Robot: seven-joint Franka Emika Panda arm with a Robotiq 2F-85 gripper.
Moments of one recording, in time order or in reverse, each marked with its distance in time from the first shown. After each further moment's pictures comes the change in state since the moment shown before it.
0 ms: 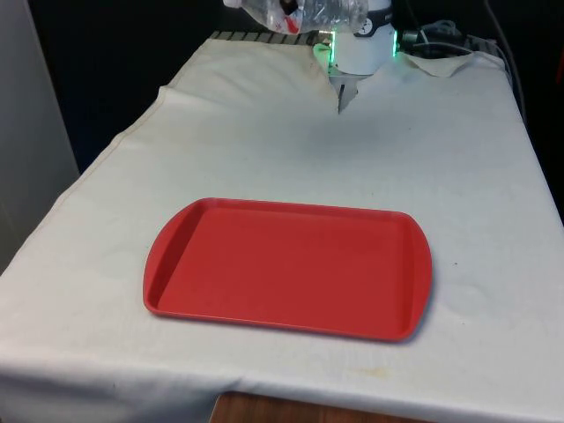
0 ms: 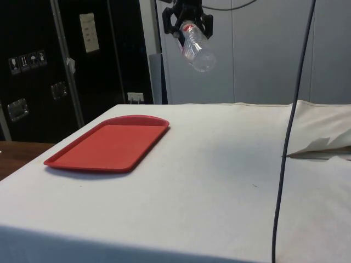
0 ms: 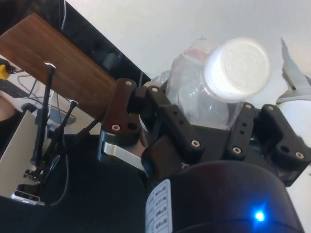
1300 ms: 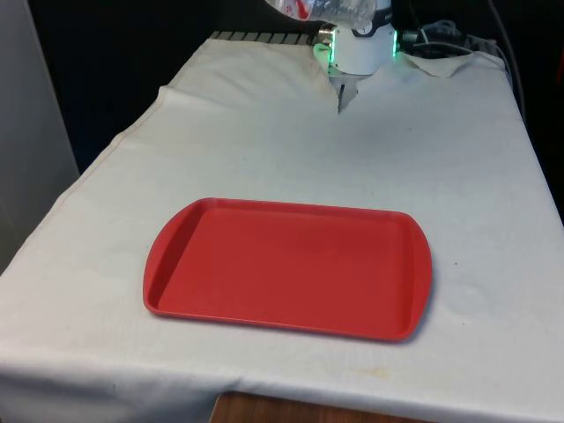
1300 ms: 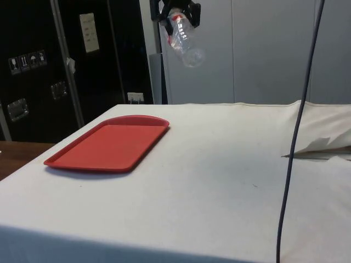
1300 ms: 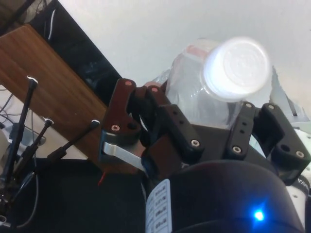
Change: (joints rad) arm 0.000 -0.080 0.102 -0.001 -0.077 0.101 -0.010
